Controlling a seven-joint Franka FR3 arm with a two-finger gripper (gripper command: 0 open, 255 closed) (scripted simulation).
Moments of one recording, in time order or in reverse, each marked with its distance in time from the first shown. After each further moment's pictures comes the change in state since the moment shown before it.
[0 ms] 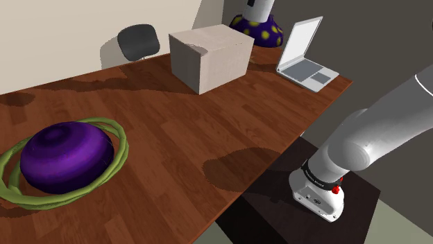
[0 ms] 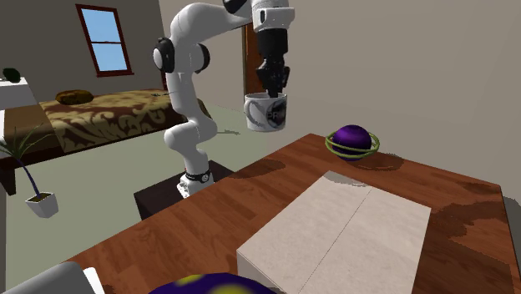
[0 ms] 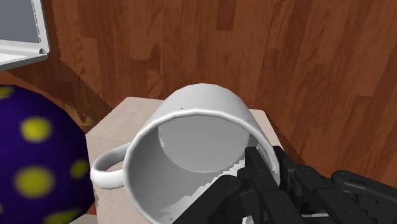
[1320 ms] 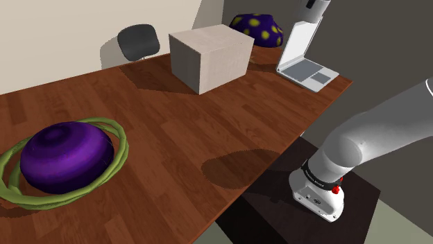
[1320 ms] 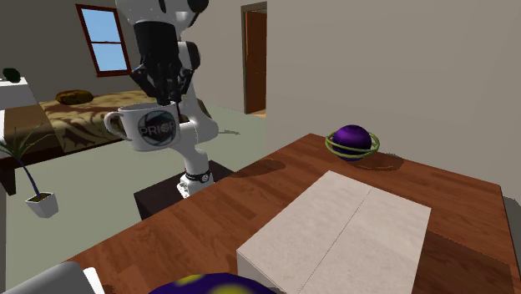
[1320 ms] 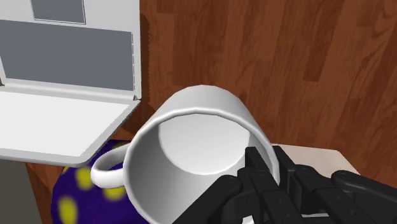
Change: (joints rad) arm -0.155 -0.100 -0.330 -0.072 -0.021 -0.005 -0.481
